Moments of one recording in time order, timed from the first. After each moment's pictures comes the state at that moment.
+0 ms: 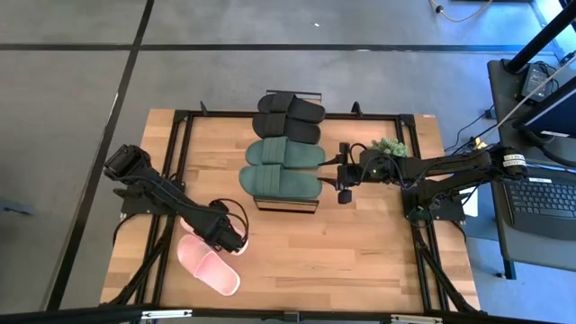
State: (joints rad) left arm -0.53 1.63 1.03 -1.30 0.04 -1.44; right arm -0.07 1.17 0.57 0.23 0.10 -0.45
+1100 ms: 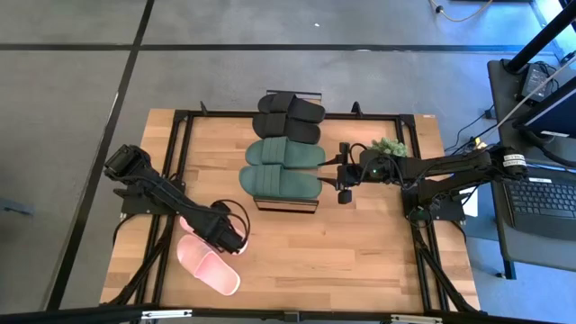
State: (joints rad) left arm -0.54 1.63 1.03 -1.25 0.02 -1.46; right arm -0.07 1.17 0.57 0.22 0.10 -0.45
